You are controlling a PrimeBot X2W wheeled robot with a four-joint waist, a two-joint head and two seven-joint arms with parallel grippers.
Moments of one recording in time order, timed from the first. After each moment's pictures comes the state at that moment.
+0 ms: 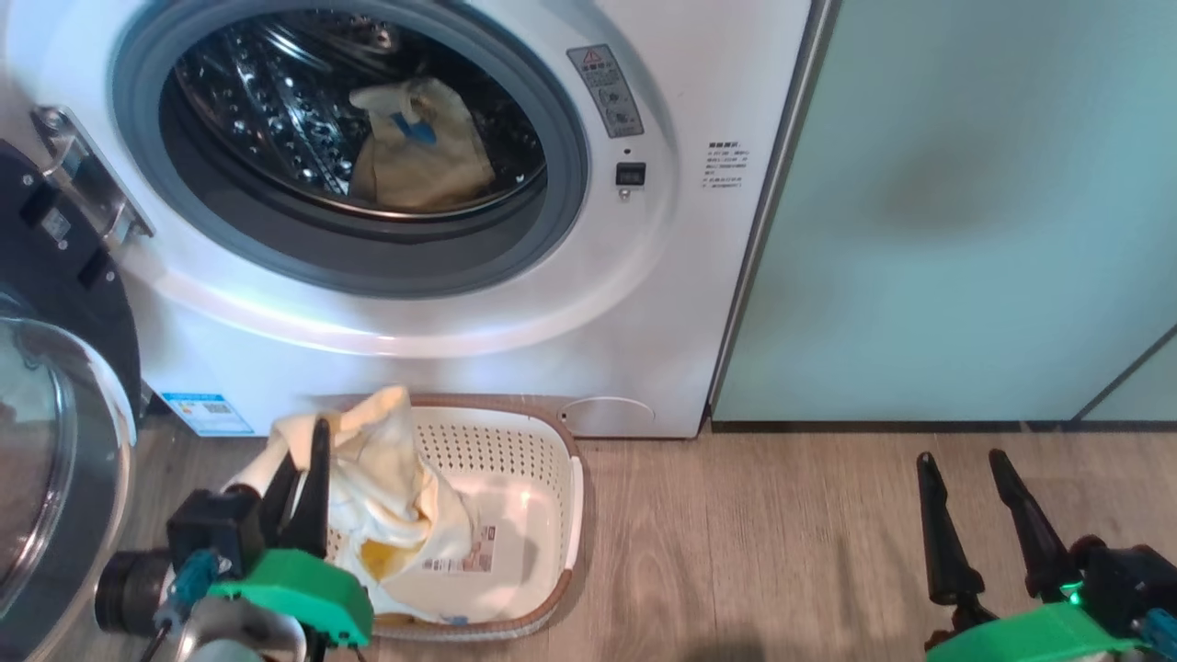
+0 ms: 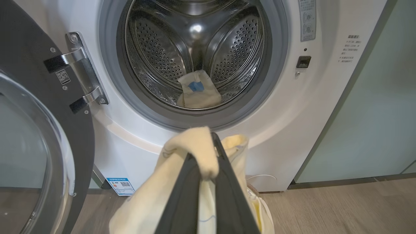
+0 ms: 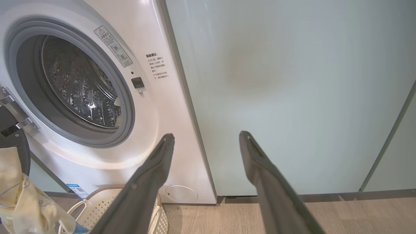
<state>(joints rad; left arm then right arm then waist) 0.04 0.42 -0.29 -0.12 -0.44 0.42 -0.18 0.09 -0.06 0.13 0.04 0.25 0.13 -0.23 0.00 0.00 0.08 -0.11</state>
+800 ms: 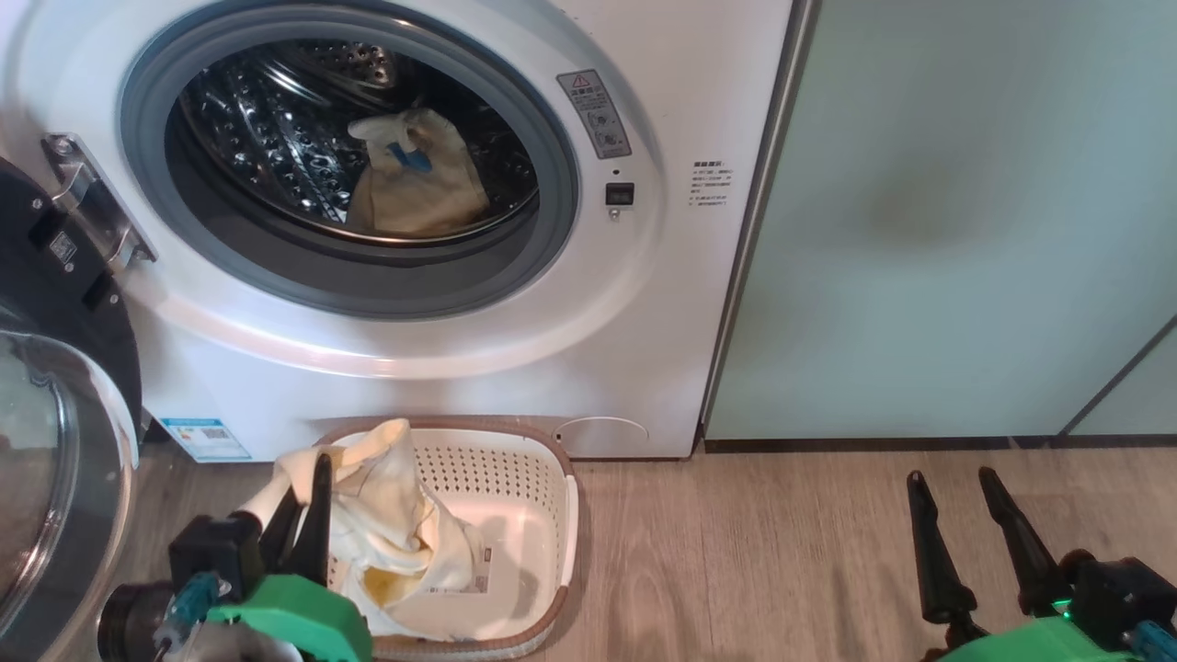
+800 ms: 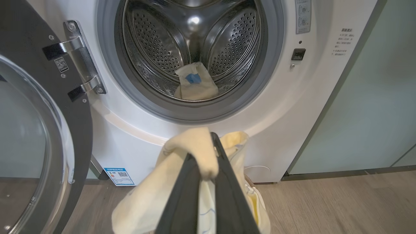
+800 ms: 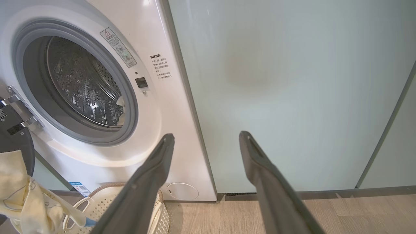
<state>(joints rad) 0.10 0.42 -0.30 -0.12 -0.47 0.42 -0.17 0.12 -0.05 0.13 0.01 0.24 0.13 -0.19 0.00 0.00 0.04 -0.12</state>
